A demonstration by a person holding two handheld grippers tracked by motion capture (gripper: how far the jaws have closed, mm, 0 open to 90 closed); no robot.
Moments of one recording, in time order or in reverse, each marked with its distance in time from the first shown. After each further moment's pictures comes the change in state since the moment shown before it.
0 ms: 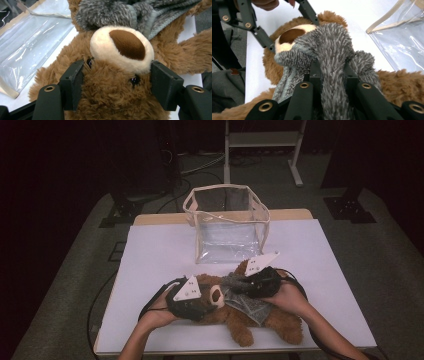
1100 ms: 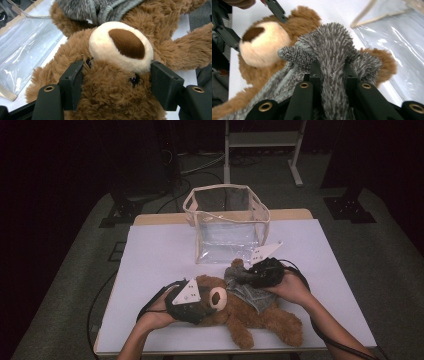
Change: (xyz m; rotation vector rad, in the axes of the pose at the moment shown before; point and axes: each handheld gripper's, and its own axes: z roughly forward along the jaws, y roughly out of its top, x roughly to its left) left arm -0.004 0.000 -0.003 0.008 -0.021 0.051; right arm -0.030 -0.003 -0.005 0.017 -0.026 0.041
